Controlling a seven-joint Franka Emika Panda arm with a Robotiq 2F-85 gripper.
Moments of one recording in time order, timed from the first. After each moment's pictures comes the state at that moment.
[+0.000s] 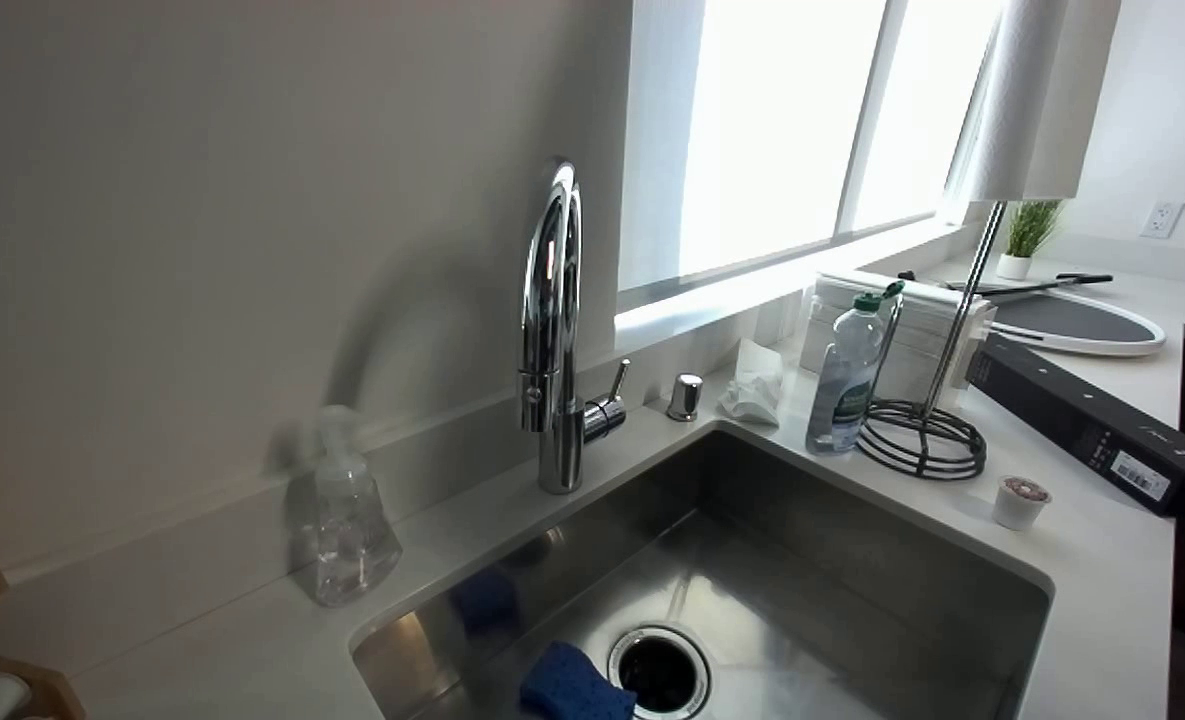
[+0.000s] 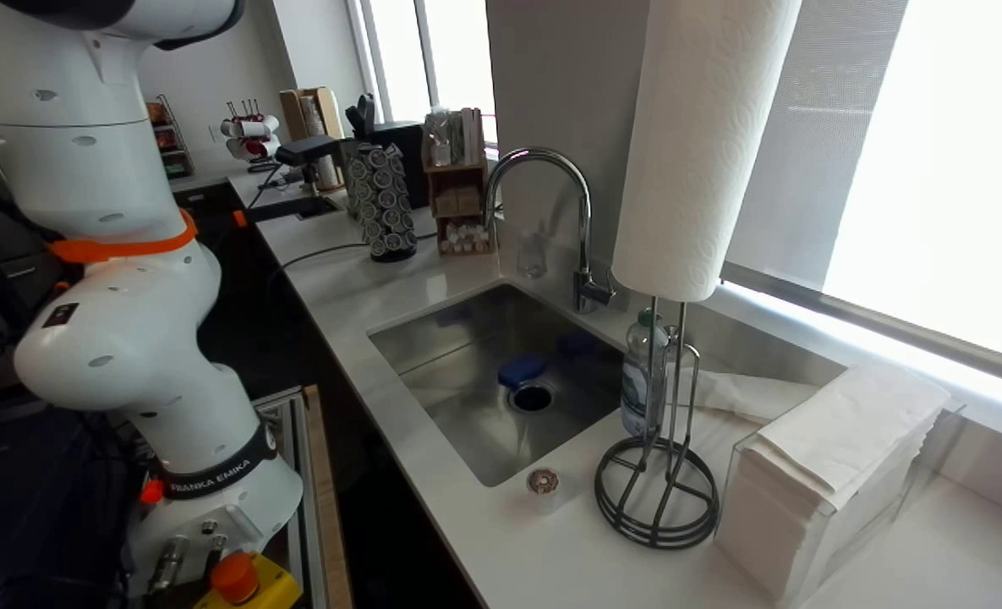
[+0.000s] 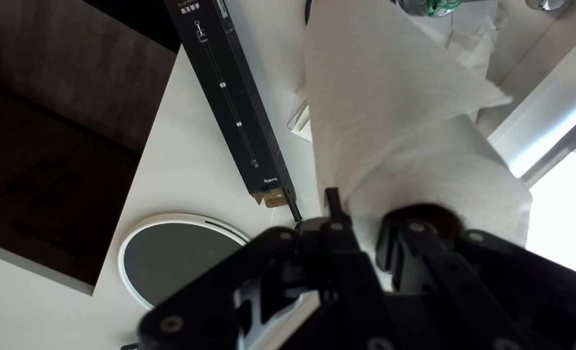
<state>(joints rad) -0.21 0.13 -0.22 -1.06 -0.18 1.34 0.45</state>
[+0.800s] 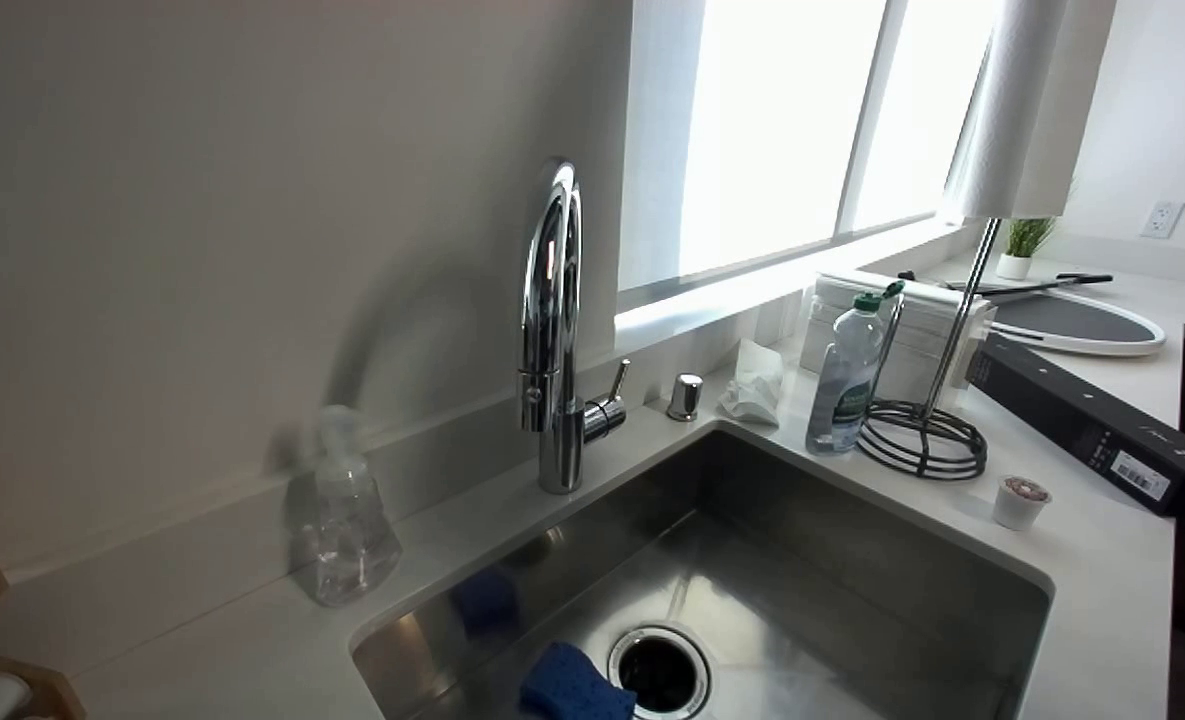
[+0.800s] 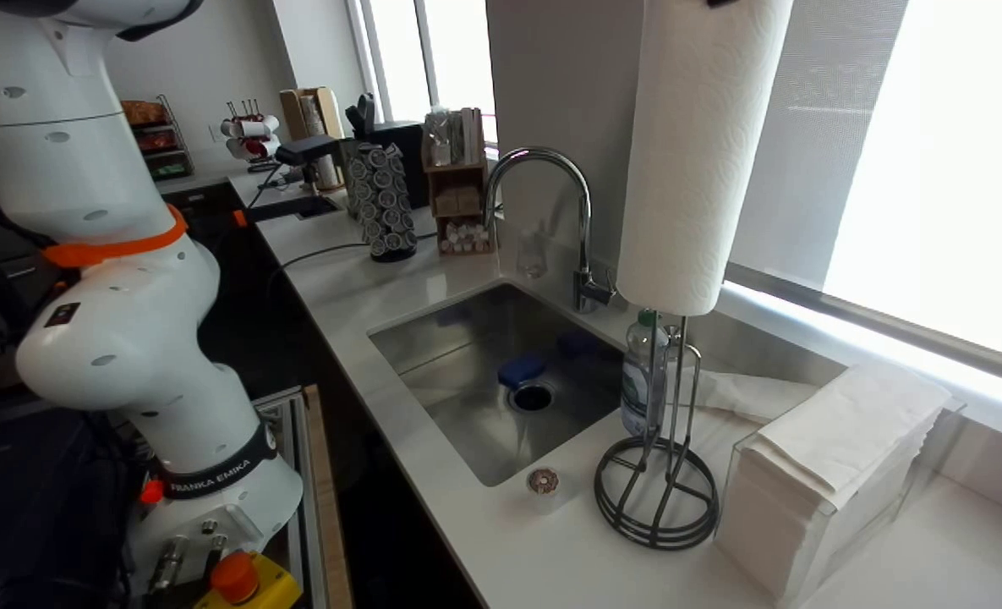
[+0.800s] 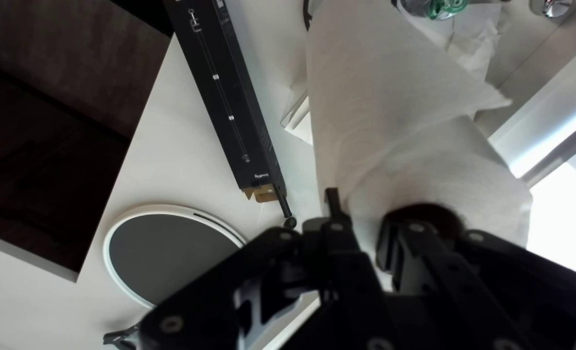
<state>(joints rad) -0.19 0.03 -0.20 -1.26 -0.21 1.46 0.45</state>
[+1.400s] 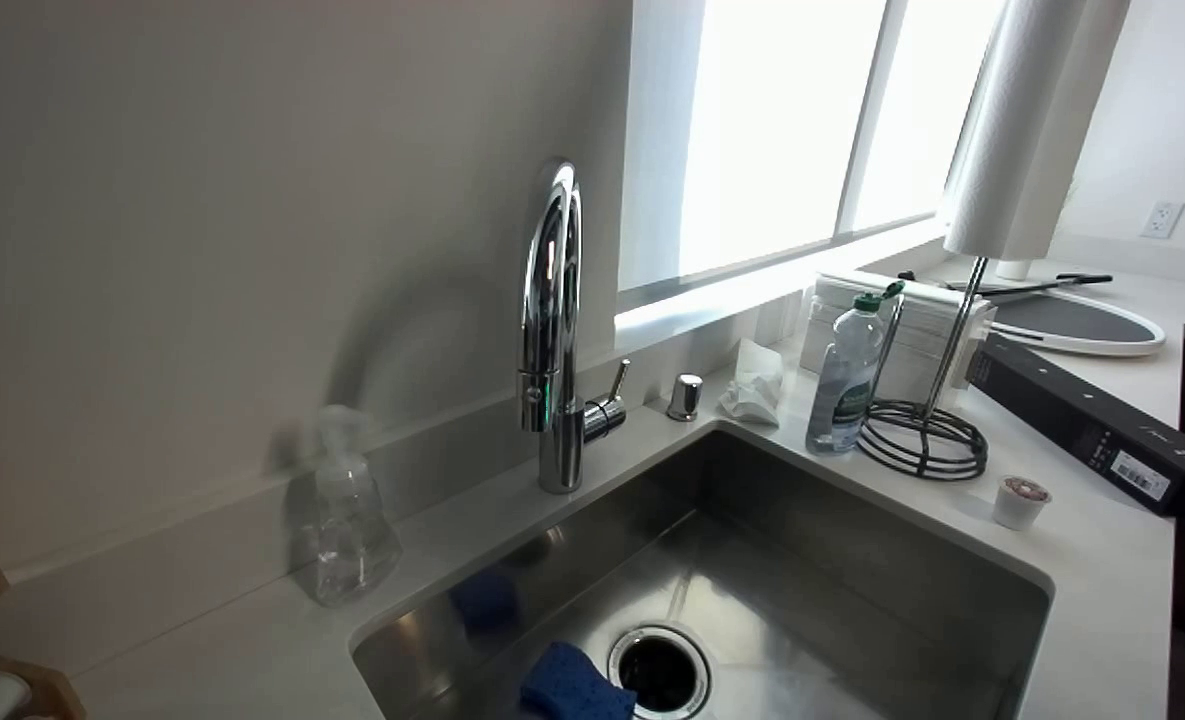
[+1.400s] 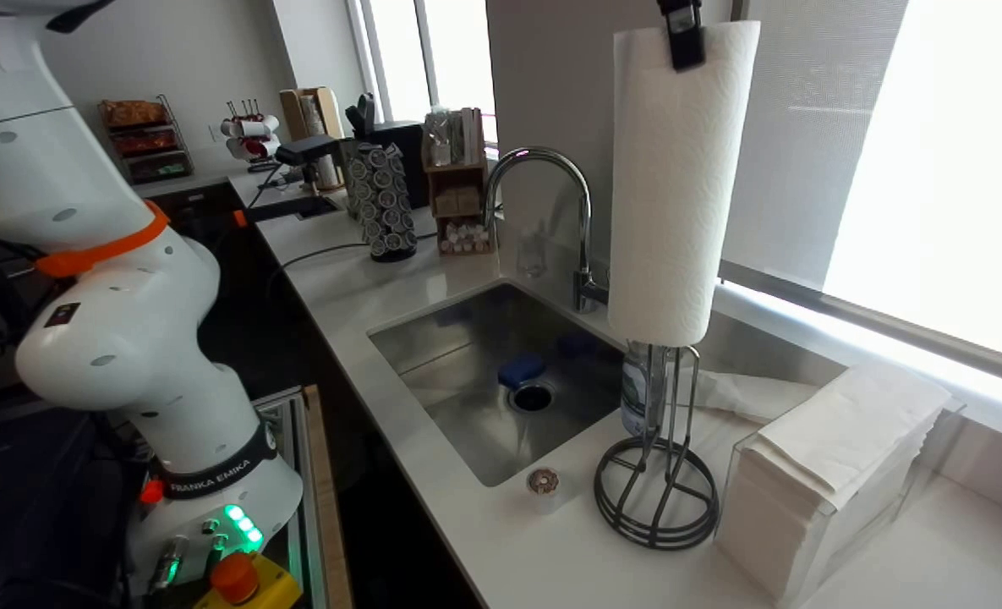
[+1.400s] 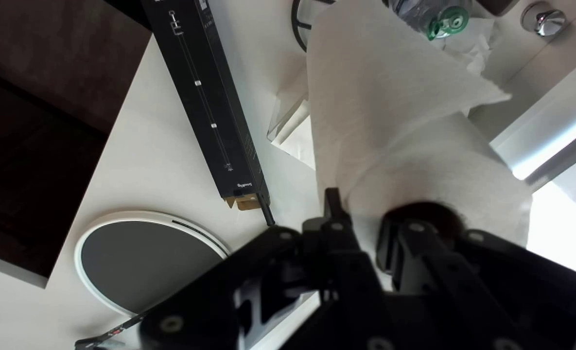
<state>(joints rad) -0.20 -0.15 -0.19 -1.60 -0.21 1.66 0.45</state>
